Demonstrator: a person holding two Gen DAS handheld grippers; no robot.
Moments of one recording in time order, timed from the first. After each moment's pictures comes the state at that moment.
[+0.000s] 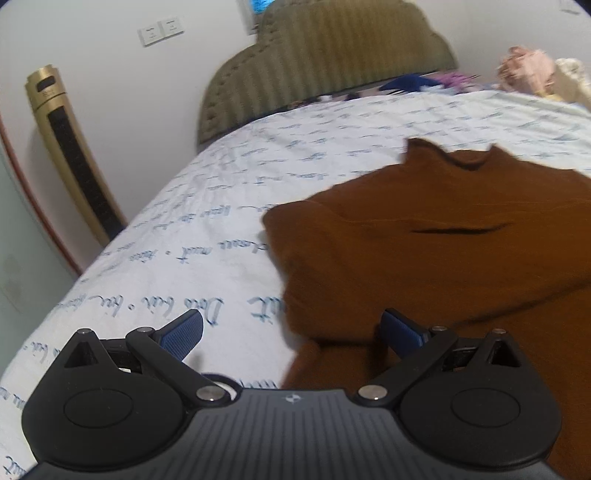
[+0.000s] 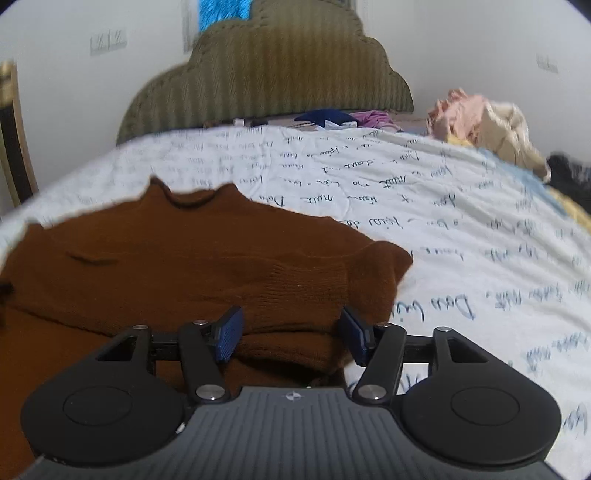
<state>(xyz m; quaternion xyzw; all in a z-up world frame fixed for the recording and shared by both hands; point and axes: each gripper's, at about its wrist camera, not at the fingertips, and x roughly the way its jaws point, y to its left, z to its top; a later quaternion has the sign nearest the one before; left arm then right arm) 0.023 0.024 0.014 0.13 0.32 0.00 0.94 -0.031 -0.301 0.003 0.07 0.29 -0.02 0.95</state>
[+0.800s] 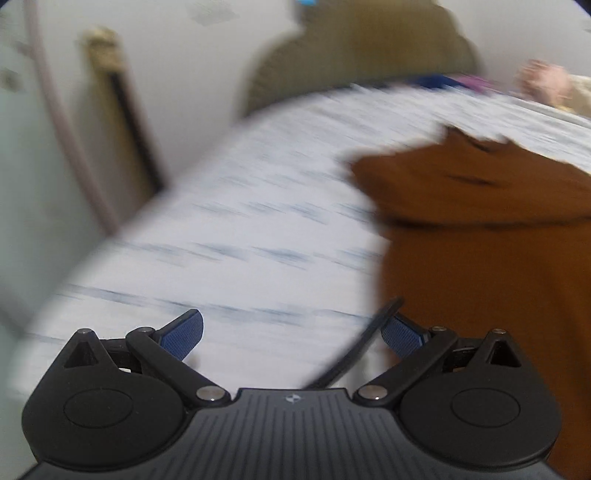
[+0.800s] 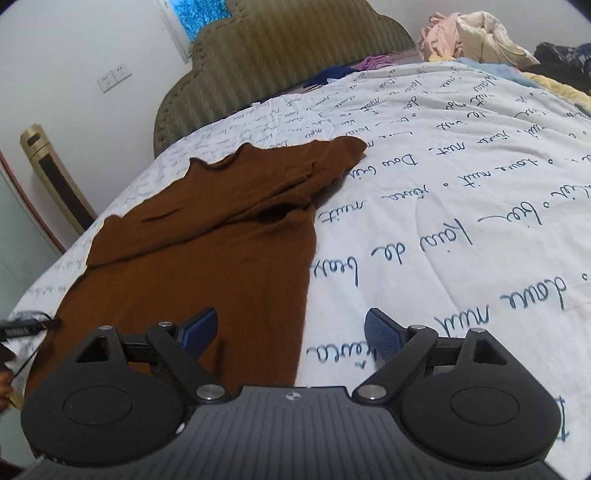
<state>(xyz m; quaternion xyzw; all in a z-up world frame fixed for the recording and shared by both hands) -0.083 0.102 0.039 0.11 0.33 0.08 0.94 -0.168 -0.340 -0.017 0.19 0.33 0.04 0.93</state>
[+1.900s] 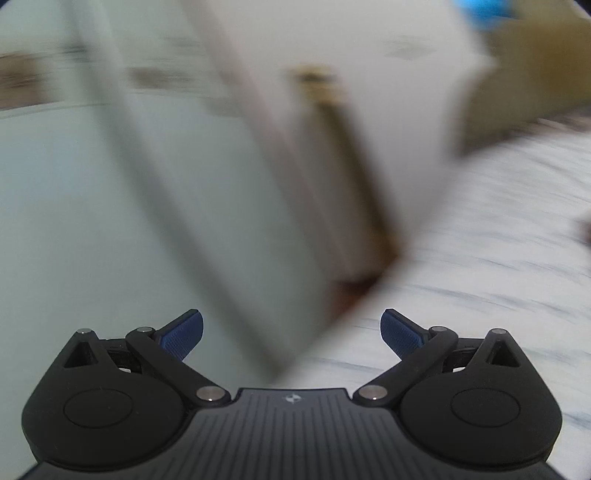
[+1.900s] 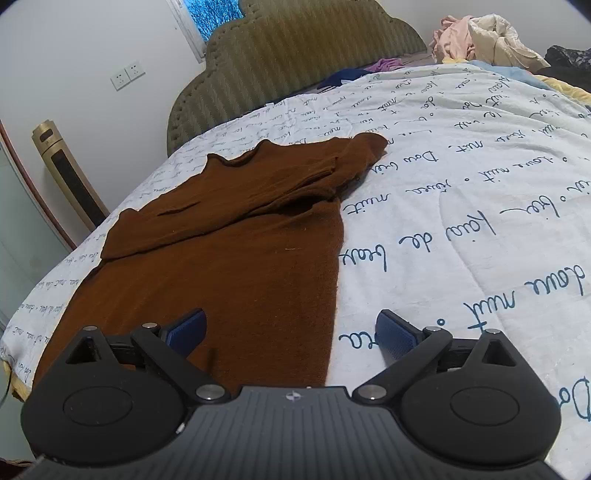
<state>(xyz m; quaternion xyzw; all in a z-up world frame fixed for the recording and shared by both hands) -0.149 0.206 0.136 0.15 0.23 0.41 0.87 -0.169 -0.325 -0.017 0.19 0.32 0.06 0.93</state>
